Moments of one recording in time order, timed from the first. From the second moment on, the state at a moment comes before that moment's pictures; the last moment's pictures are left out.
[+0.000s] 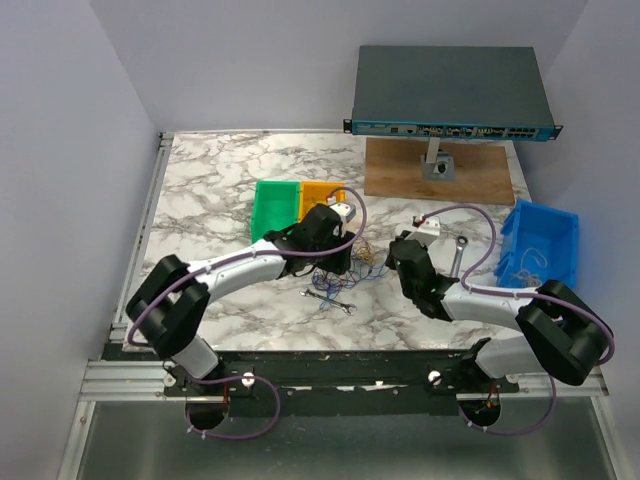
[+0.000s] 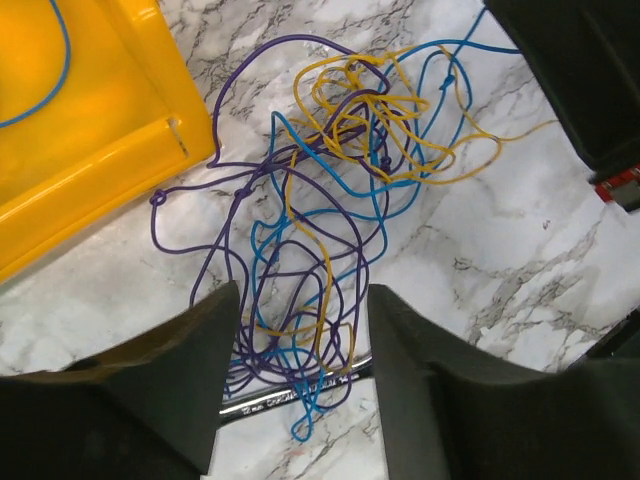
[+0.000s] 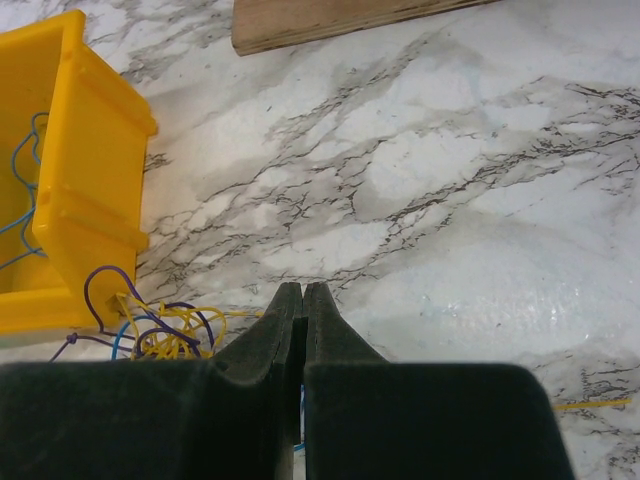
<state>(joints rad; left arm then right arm) -0.80 1.52 0.96 -0.18 0.07 -0.36 0.74 1.35 0.44 0.47 0.69 0.57</state>
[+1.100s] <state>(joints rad) -0.60 0.81 0.73 -0.34 -0.07 -0.41 0.74 1.08 0.31 0.32 1.02 0.76</state>
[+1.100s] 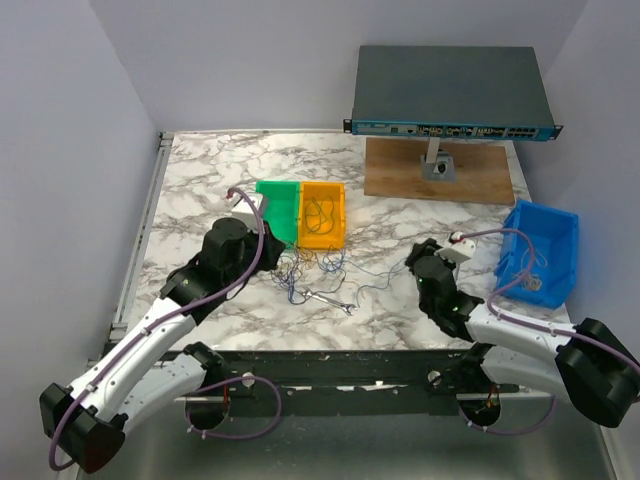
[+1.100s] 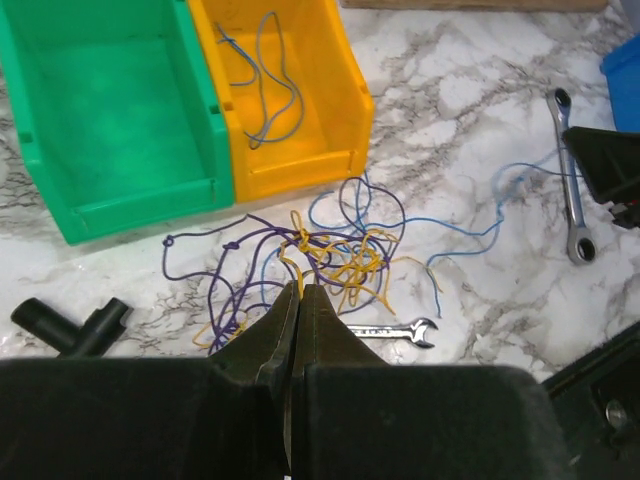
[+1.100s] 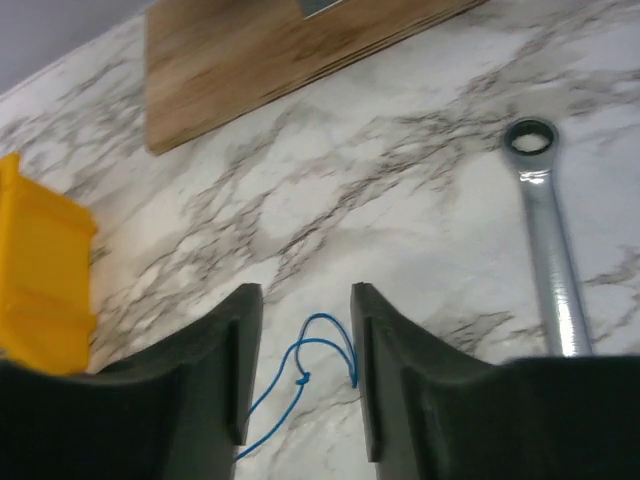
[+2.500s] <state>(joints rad) -0.78 0.95 1.17 -0.33 0.30 -0.34 0.73 1.49 0.54 0.55 0.39 0.53</state>
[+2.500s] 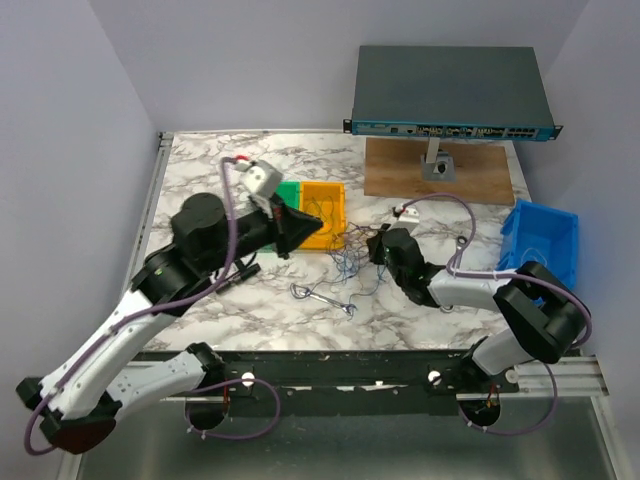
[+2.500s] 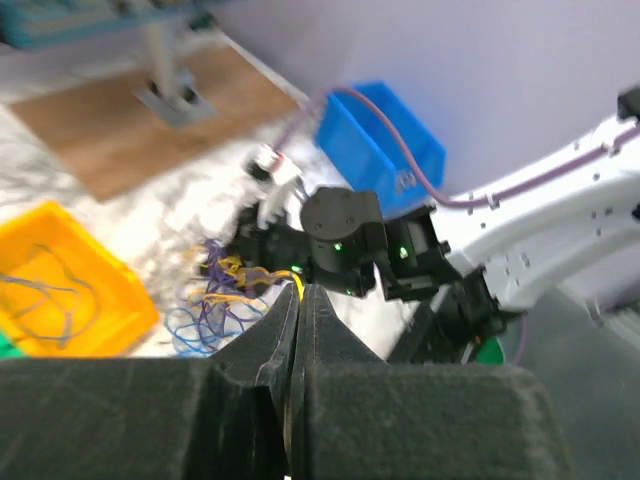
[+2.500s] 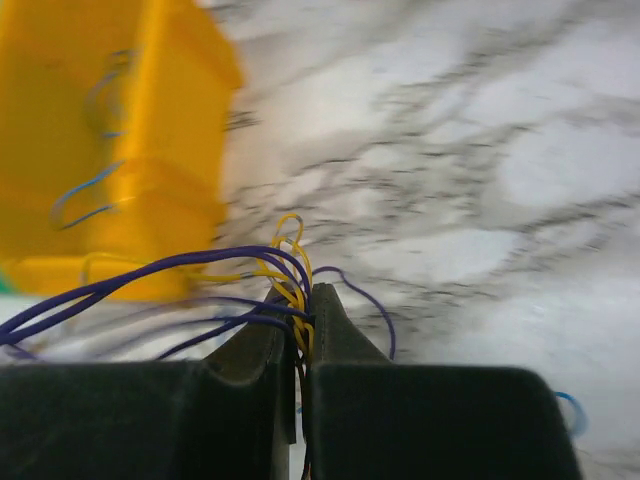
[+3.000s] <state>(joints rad) -0.56 0.71 1.11 -0.65 -0.14 -0.37 0.62 1.36 0.53 0.19 0.80 0.97</state>
